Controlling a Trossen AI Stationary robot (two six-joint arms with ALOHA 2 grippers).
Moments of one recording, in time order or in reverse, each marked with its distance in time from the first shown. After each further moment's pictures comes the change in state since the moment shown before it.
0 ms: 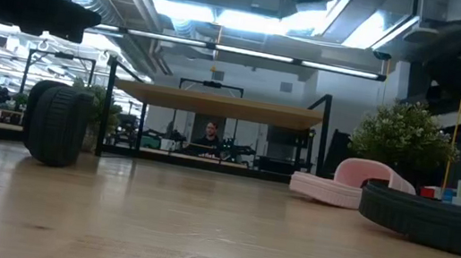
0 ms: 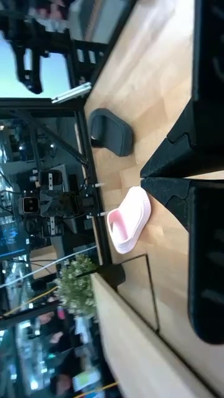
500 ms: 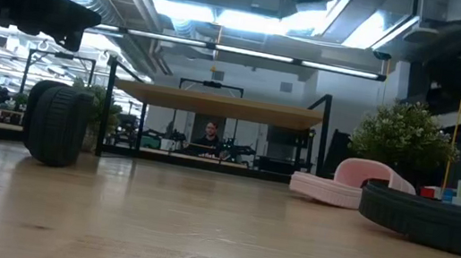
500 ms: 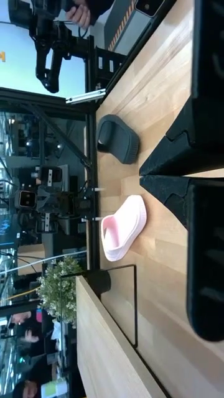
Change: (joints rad) left arm 0.000 0.000 0.000 0.000 0.000 -0.149; right arm 0.000 0.000 0.000 0.000 0.000 0.059
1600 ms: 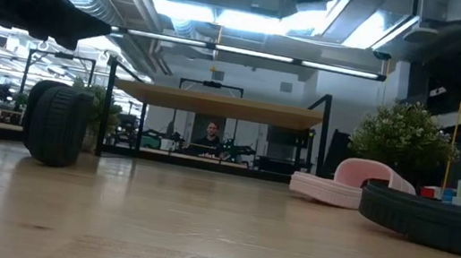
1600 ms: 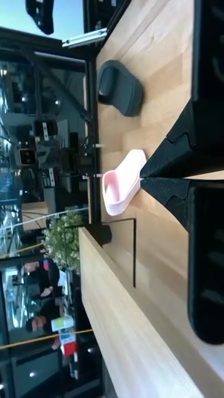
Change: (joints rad) left arm 0.000 0.000 0.000 0.007 -0.194 0.062; right arm 0.000 0.000 0.000 0.005 0.000 0.148
